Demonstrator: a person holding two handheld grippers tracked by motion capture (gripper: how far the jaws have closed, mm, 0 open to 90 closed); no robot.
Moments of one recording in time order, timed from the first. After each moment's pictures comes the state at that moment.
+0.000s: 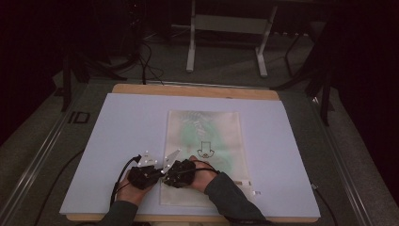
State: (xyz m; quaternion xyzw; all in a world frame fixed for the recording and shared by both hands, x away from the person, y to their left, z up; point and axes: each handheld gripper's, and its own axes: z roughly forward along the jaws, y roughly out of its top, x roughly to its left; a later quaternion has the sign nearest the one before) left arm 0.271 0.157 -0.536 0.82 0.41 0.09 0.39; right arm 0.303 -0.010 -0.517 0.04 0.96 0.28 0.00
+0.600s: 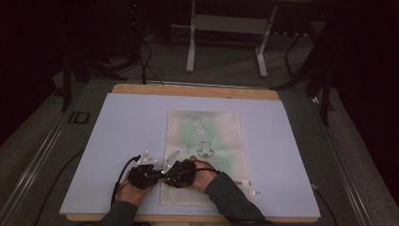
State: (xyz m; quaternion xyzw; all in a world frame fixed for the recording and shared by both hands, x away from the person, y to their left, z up) left arm 0.271 0.156 -0.537 0.82 0.41 0.07 0.38; right arm 0.303 -0.011 -0.516 0.03 0.96 0.28 0.01
